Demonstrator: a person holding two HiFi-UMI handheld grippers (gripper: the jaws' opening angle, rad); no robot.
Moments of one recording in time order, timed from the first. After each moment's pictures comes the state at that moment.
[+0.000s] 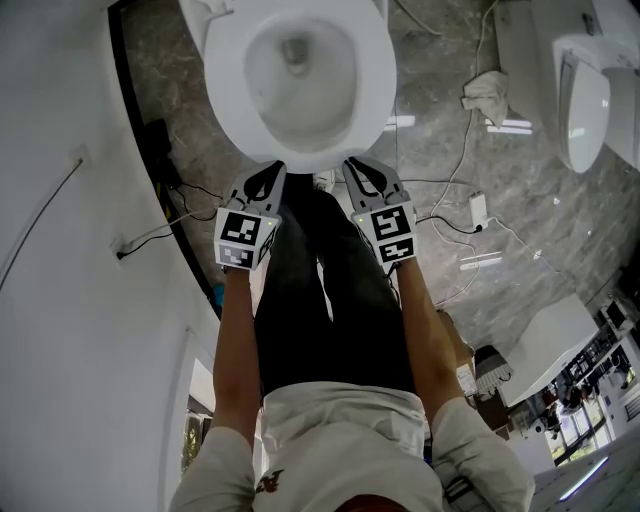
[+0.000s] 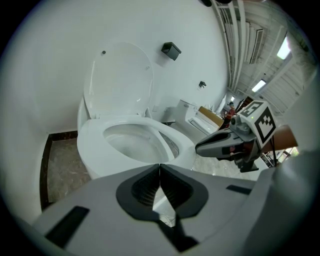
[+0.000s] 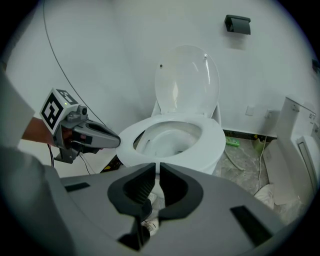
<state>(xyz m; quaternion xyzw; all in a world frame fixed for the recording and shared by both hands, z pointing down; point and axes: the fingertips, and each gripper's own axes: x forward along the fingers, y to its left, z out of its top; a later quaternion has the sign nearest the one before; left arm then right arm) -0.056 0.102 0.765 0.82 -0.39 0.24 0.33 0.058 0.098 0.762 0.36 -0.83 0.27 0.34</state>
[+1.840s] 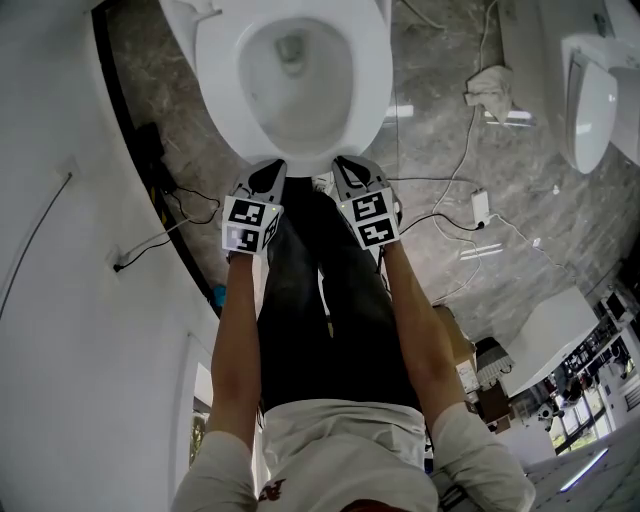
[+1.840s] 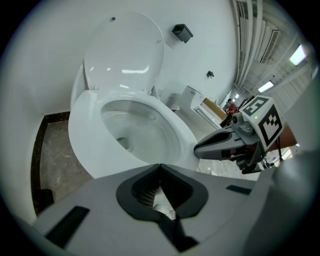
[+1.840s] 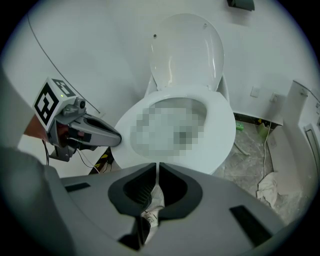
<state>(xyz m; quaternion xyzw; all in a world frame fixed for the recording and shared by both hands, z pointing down) -0.054 0.103 0.859 0.80 -0.36 0.28 0.39 0.046 0.103 0.856 0.34 -0.79 0.32 0.40</state>
